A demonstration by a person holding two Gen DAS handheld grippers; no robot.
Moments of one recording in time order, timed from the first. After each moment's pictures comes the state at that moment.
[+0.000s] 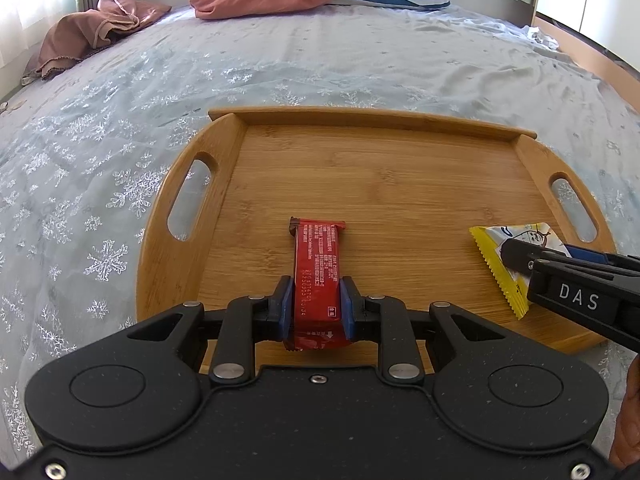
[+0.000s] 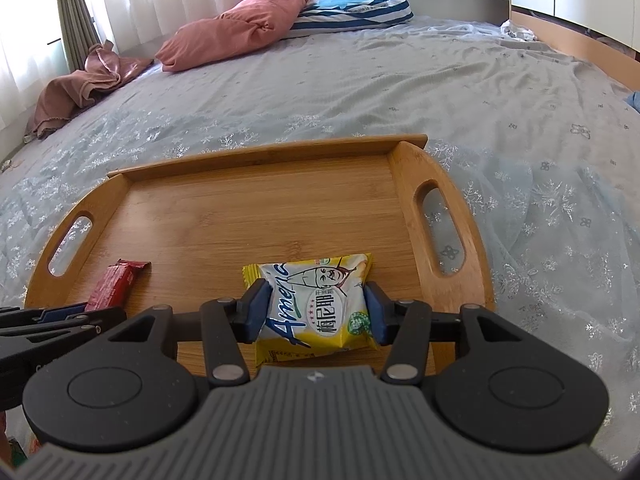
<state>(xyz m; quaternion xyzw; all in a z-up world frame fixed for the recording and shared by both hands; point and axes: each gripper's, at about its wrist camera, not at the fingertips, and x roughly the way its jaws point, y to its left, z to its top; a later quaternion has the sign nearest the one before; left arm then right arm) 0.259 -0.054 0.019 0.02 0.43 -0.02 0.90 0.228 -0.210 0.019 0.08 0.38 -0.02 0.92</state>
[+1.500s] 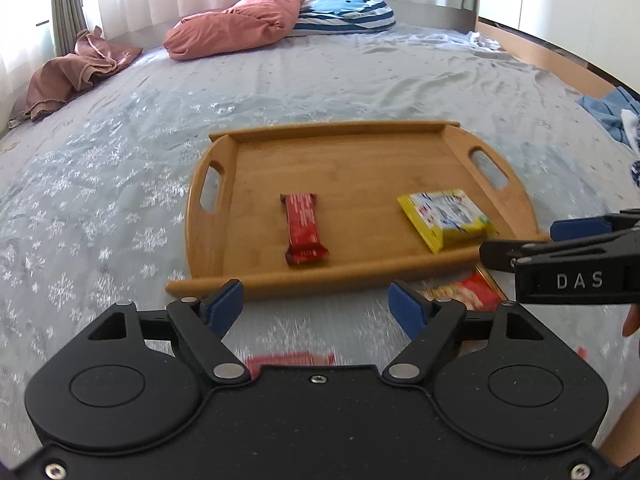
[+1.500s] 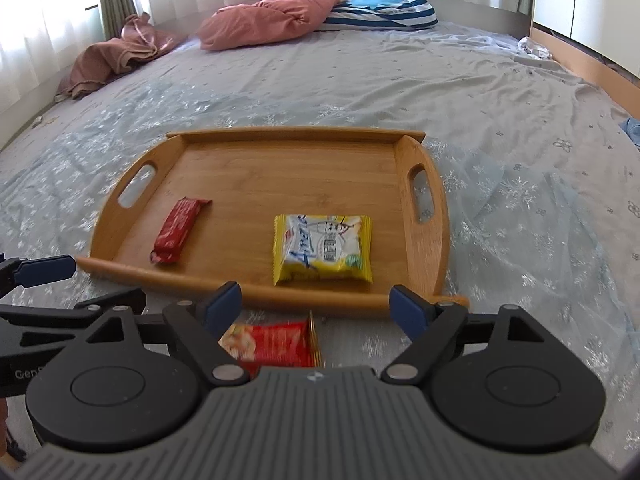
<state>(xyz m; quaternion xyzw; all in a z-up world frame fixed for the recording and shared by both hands) 0.138 -0.041 0.072 0.06 0.39 -0.08 0.92 0.139 -0.195 0.072 0.03 0.40 0.02 0.92</state>
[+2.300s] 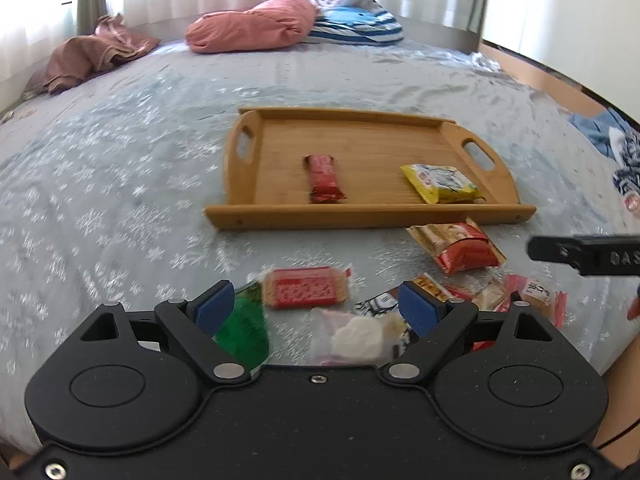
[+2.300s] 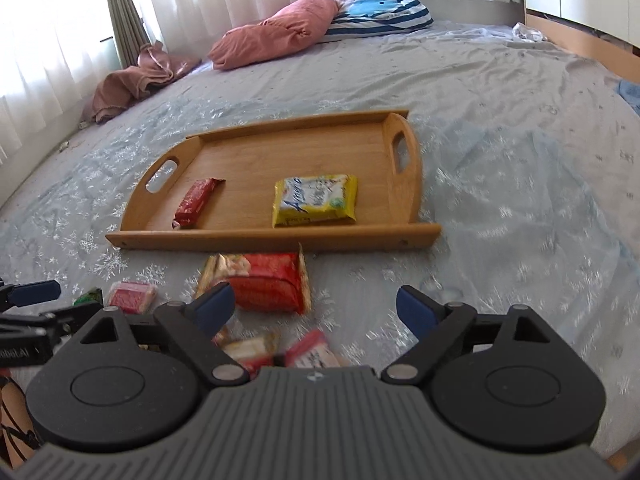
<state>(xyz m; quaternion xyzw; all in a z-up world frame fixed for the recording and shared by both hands) 0.059 0.008 0.062 0.01 0.37 -0.08 0.93 0.066 -0.235 0.054 0.09 0.37 0.05 0.92</state>
